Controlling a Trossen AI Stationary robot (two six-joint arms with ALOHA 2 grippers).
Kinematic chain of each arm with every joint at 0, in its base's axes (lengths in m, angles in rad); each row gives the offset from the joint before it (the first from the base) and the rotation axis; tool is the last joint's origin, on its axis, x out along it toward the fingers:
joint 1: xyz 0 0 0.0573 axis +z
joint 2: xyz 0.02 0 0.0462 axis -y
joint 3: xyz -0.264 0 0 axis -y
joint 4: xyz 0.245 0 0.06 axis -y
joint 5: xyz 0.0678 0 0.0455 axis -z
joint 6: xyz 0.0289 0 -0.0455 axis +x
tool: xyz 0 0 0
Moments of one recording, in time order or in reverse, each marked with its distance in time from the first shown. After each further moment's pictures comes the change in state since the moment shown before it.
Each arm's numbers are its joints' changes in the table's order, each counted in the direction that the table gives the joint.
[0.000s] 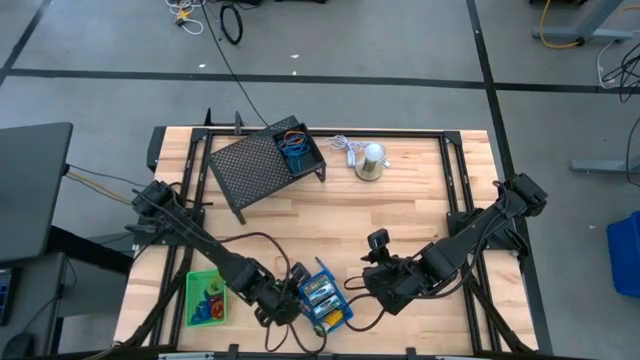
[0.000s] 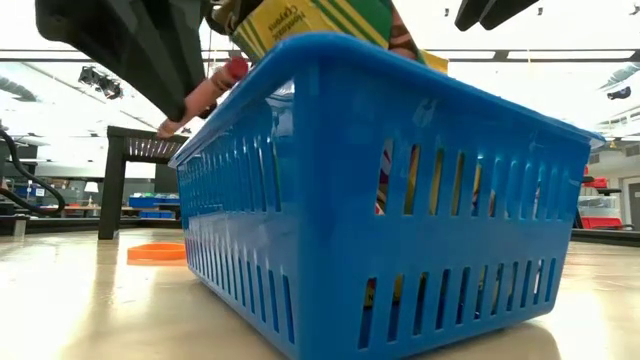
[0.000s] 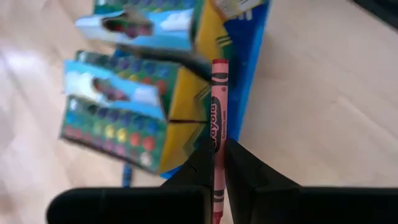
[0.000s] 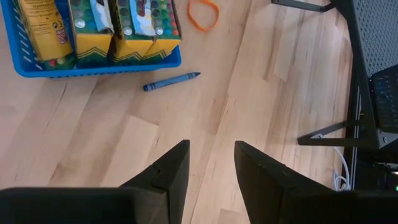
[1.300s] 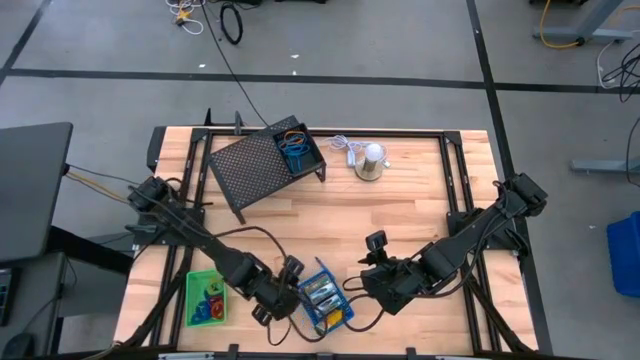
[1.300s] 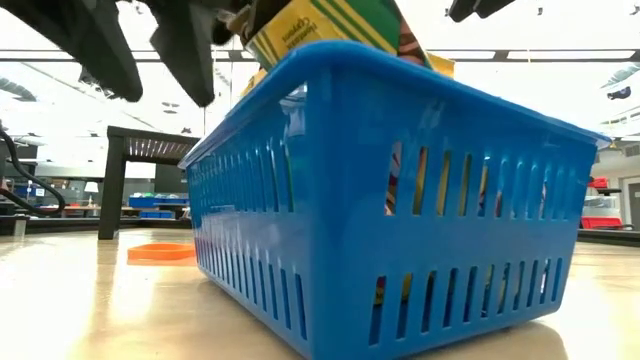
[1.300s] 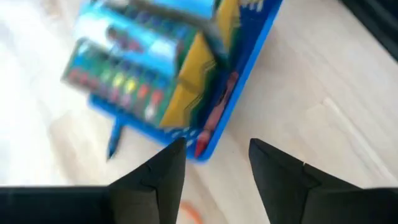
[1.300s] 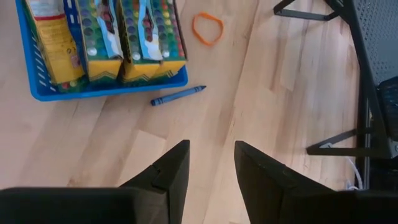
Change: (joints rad) left arm 0.016 0.047 0.000 -0.081 0.035 -0.197; right arm -0.004 0.000 0.000 0.052 -0.023 -0.001
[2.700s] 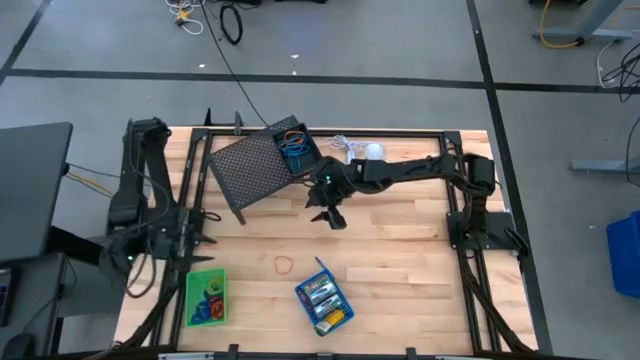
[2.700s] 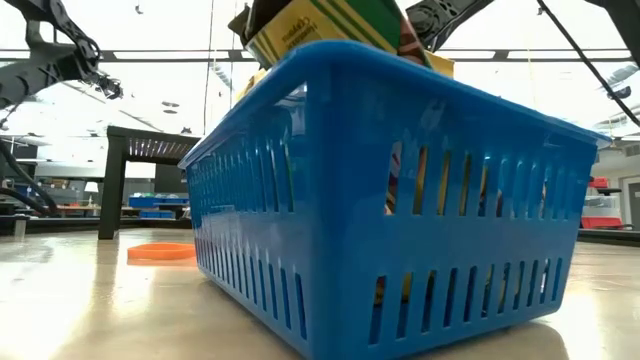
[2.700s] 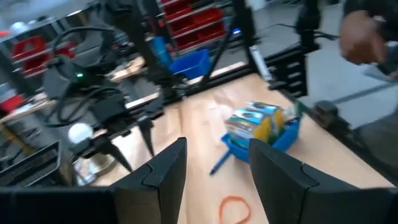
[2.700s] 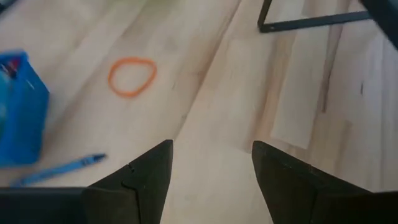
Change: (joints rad) left arm -0.833 1.080 -0.667 -0.037 -1.071 -0.468; right arm -0.802 -0.275 -0.053 0.622 -0.960 -0.476
